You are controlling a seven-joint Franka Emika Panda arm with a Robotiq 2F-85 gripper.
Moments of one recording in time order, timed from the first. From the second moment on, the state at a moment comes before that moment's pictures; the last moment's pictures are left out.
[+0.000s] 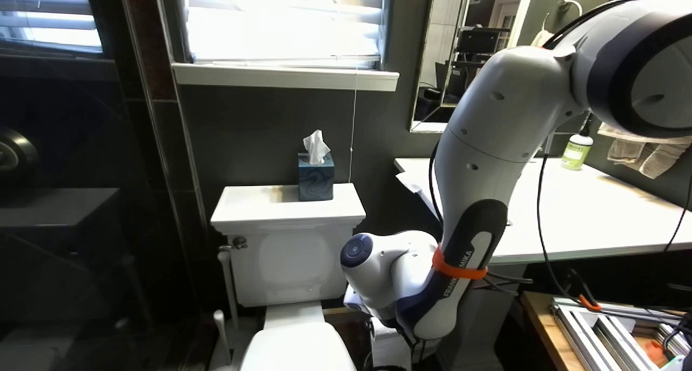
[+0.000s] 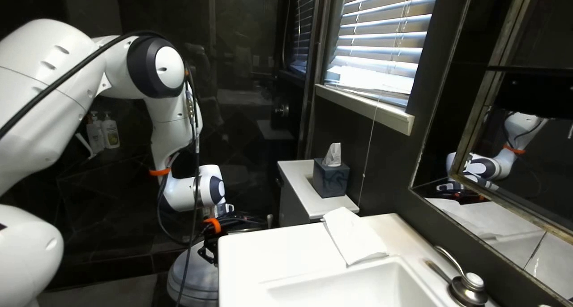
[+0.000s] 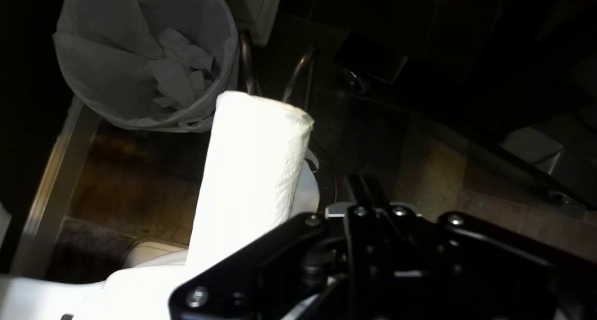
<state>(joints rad) -0.16 0.76 -0.16 -2.13 -0.44 2.52 -0.41</state>
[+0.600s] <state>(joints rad) -0.14 0.73 -0.23 -2.15 -0.39 2.65 -0.08</state>
